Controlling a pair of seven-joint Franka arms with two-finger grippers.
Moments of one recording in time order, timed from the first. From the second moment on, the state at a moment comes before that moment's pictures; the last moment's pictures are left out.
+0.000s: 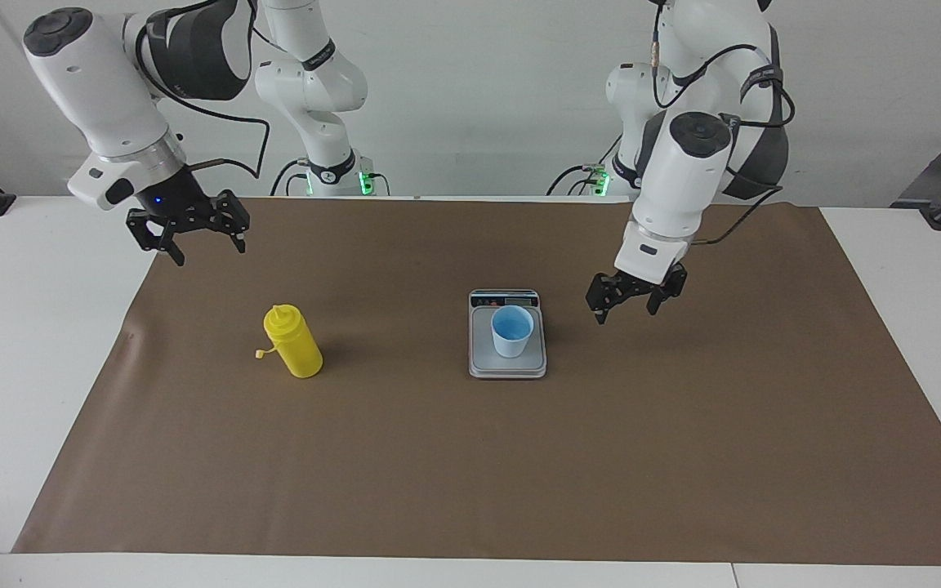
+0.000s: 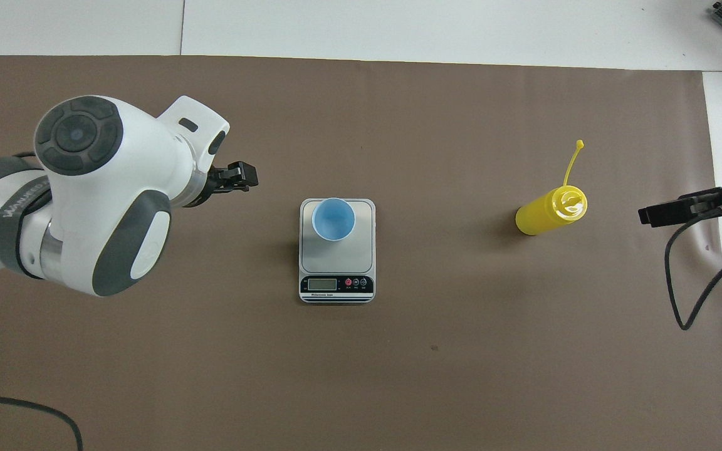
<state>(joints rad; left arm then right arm) -0.31 0.14 -0.04 -1.78 0.02 2.03 -0.49 -0.11 -0.05 -0.02 -1.82 0.12 1.83 -0.43</state>
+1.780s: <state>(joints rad) -0.03 -0.03 -0.04 -1.64 0.00 1.64 0.05 -0.27 0.10 -0.02 -2.20 1.09 2.10 -1.80</state>
